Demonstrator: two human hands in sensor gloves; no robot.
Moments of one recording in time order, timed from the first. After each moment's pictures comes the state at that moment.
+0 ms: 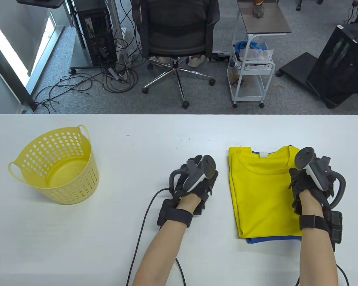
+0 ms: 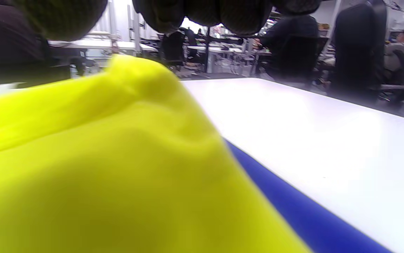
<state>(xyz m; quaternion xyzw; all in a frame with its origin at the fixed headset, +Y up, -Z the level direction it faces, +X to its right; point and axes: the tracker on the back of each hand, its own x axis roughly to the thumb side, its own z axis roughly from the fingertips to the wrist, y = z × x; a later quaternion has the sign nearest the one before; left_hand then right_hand) -0.014 -0.734 -0.397 -0.04 -0.02 0.12 0.99 0.322 -0.684 -0.367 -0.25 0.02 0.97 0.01</state>
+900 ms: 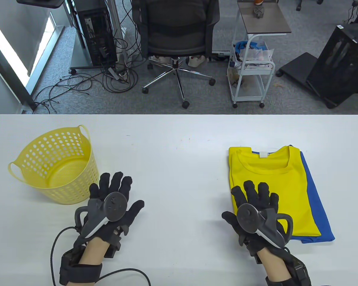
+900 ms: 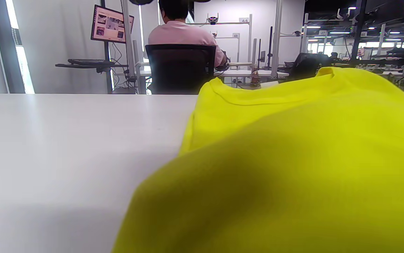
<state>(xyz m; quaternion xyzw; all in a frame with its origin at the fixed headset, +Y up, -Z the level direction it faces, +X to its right) -0.240 -0.694 -0.269 -0.03 -0.03 0.07 1.00 0.171 -0.699 -0.245 0.04 -0.04 1.00 0.05</state>
